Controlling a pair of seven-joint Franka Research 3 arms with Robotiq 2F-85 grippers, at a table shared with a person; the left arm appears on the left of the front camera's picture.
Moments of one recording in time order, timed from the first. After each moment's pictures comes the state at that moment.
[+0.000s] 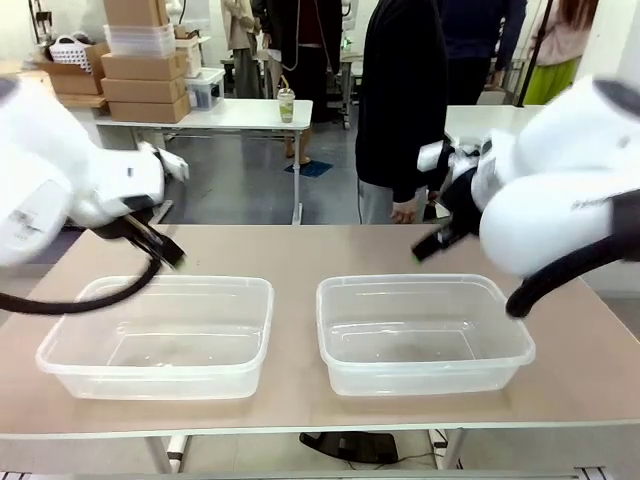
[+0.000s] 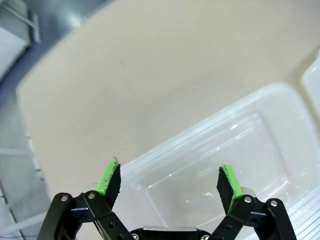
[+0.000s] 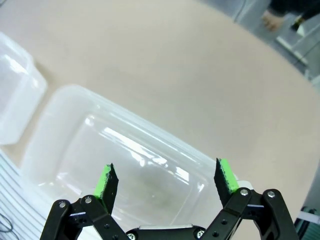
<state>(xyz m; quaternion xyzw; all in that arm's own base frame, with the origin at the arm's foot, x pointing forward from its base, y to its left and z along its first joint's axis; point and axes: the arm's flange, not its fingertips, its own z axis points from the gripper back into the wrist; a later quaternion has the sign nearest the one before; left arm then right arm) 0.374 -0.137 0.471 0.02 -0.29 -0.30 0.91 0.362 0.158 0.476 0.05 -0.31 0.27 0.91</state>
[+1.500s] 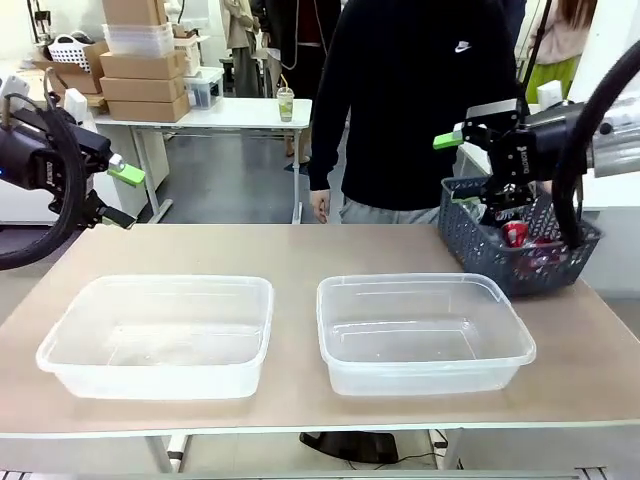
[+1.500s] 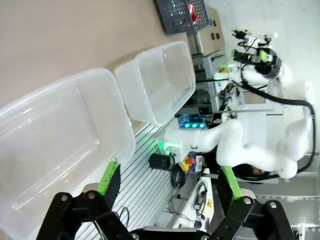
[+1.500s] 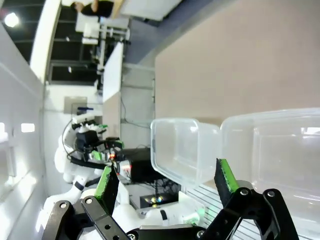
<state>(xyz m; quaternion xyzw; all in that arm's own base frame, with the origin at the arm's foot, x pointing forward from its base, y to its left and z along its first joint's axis) 0.390 -0.041 0.513 -0.51 -0.09 -0.15 0.84 0.364 0.087 0.528 0.51 -0.18 -0.09 0.83</state>
